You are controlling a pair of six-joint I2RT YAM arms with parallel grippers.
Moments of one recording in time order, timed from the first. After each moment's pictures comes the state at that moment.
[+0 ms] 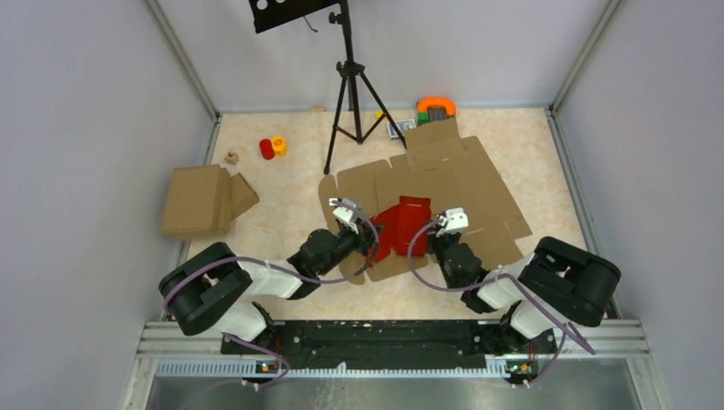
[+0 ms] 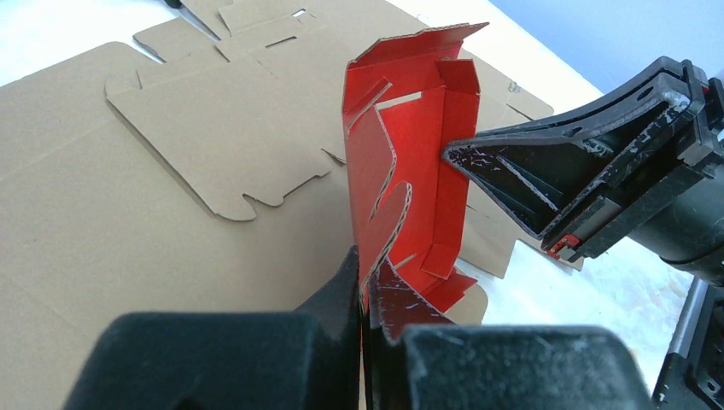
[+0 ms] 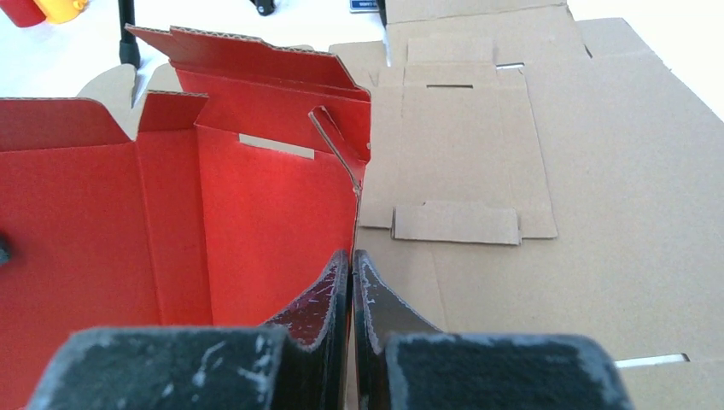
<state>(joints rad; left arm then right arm) -0.85 1.44 0.33 1.05 -0.03 -0.34 0.91 1.47 0.17 1.20 0.67 0.15</state>
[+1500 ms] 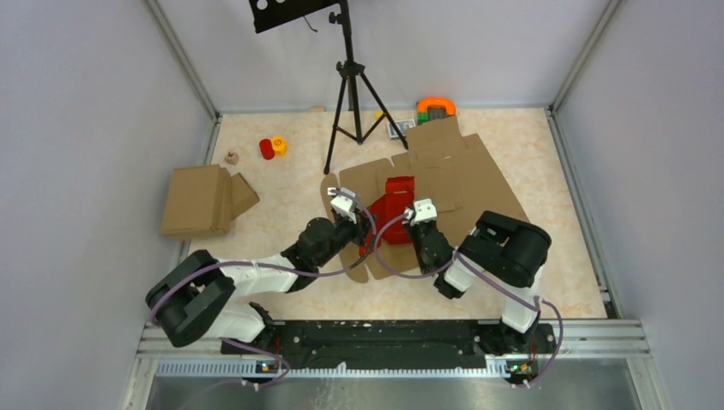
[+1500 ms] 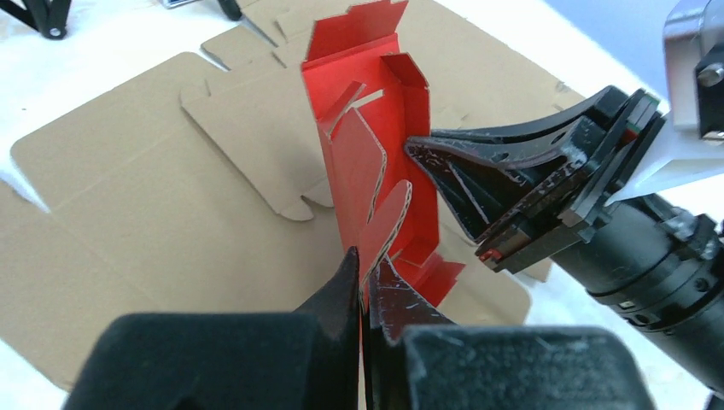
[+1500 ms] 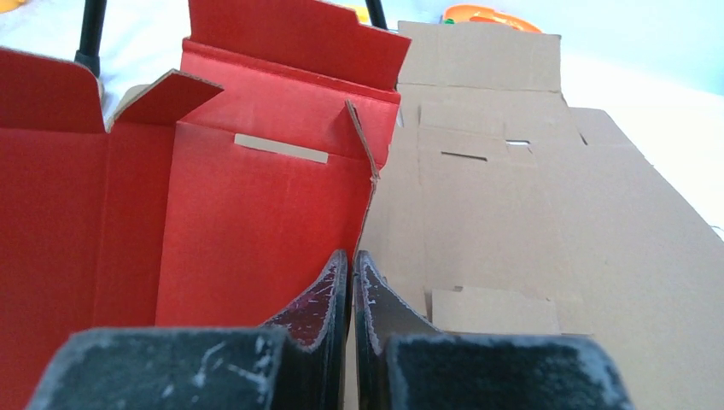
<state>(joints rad) -0.83 1.32 0.40 0.82 -0.08 -0.30 0.93 1.86 0.38 1.52 0.75 -0.15</state>
